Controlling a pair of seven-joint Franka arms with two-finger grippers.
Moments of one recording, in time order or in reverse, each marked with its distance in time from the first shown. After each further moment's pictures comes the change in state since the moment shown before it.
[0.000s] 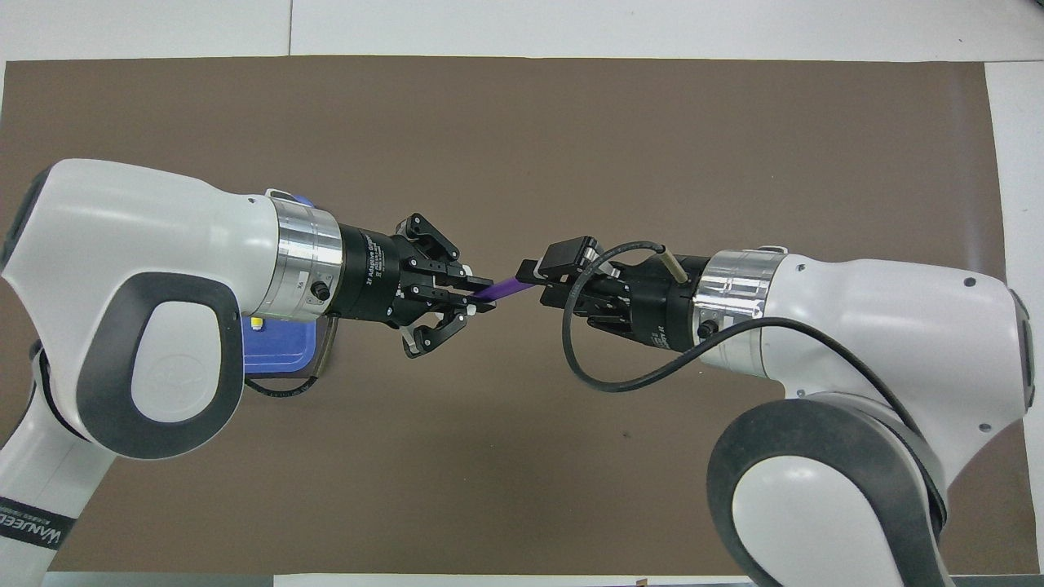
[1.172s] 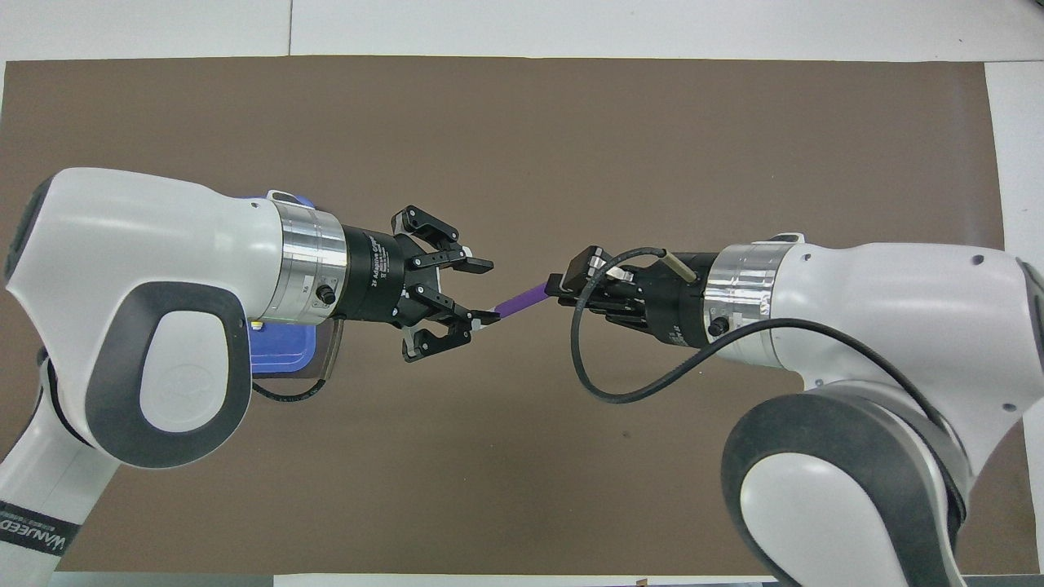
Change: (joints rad) left arm -0.013 -0.011 -0.001 -0.007 0.000 0.035 0.000; right arm -0.073 0.007 -0.004 0.047 -0.225 -0.175 -0.012
